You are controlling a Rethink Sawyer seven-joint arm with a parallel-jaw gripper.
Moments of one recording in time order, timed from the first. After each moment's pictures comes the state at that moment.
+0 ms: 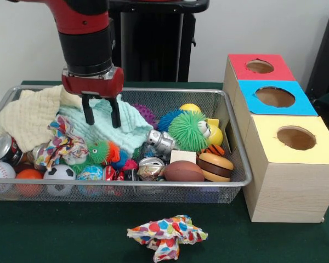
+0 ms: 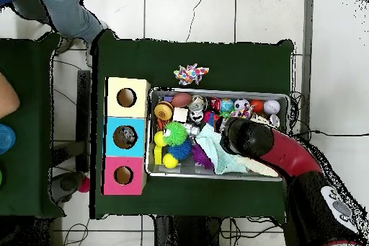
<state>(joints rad) -0.60 -0.59 0.14 1.71 -0.05 0.45 1.58</state>
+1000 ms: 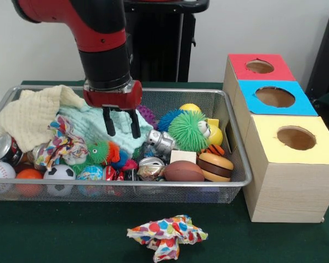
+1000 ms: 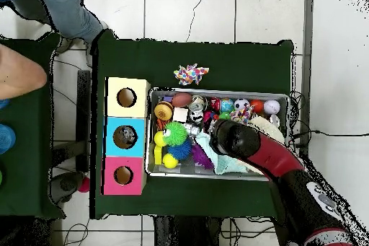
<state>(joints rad) -0.60 -0.52 0.18 1.76 0.01 0.33 1.58</state>
